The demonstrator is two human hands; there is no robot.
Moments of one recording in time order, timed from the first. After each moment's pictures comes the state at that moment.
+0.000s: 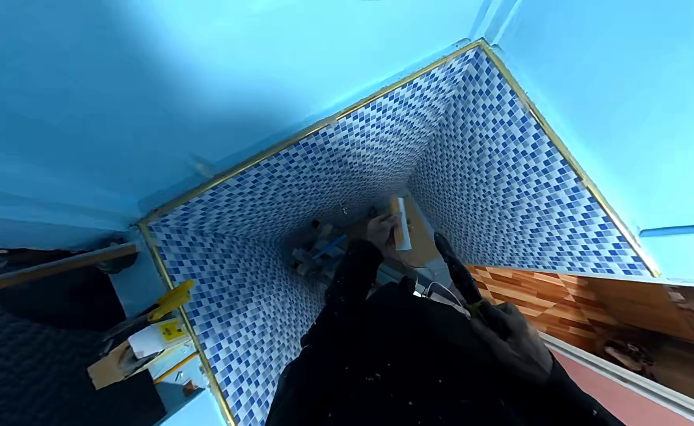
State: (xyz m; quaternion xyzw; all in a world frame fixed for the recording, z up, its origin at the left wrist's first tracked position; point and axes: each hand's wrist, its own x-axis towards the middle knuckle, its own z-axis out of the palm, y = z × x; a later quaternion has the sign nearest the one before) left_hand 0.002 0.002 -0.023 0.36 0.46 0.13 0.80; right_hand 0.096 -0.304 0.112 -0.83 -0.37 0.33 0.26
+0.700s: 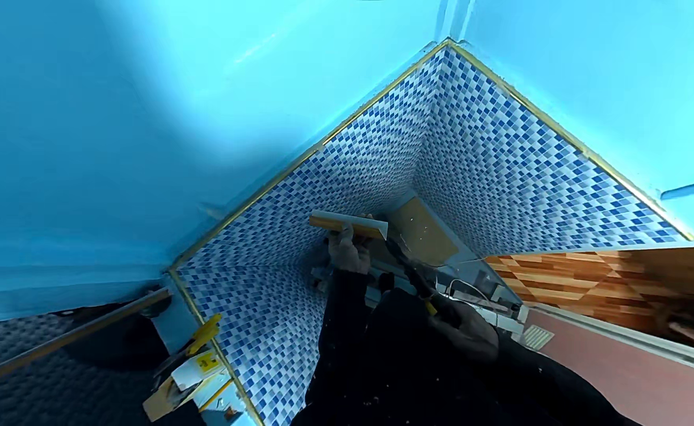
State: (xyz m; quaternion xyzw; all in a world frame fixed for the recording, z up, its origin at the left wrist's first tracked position) left_hand -0.022 -0.004 0.061 0.22 0.47 0.43 0.74; right_hand 0.070 -0.254 0.083 -0.69 -0.34 0.55 0.33
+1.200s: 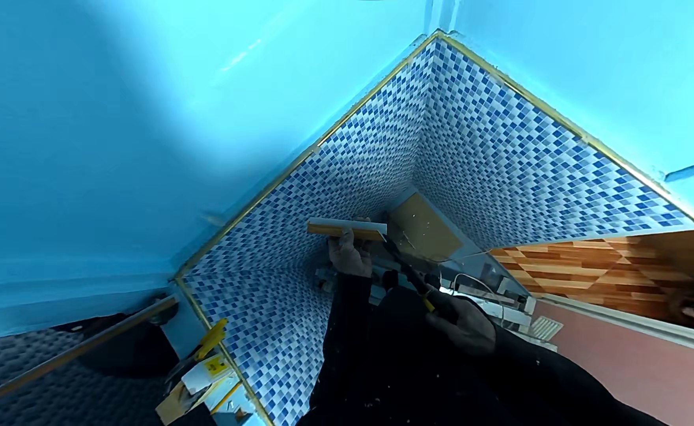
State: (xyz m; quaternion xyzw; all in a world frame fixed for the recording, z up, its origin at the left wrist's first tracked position) left_hand -0.015 -0.020 0.068 0.22 0.49 0.45 0.71; right_hand 0.070 -0.252 0.087 -0.69 -0.33 0.56 0.32
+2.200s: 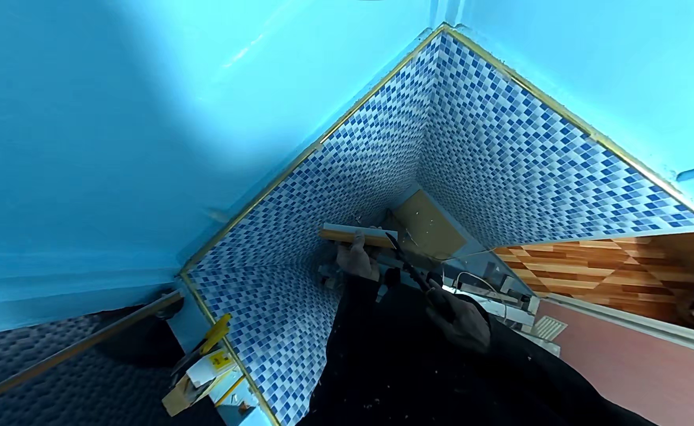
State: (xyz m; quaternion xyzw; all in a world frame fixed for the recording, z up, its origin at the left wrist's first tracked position) left_hand -0.009 -0.035 0.074 0.22 0.59 0.40 0.66; right_hand 0.063 -0.250 0.083 -0.73 -0.36 0.51 0.28
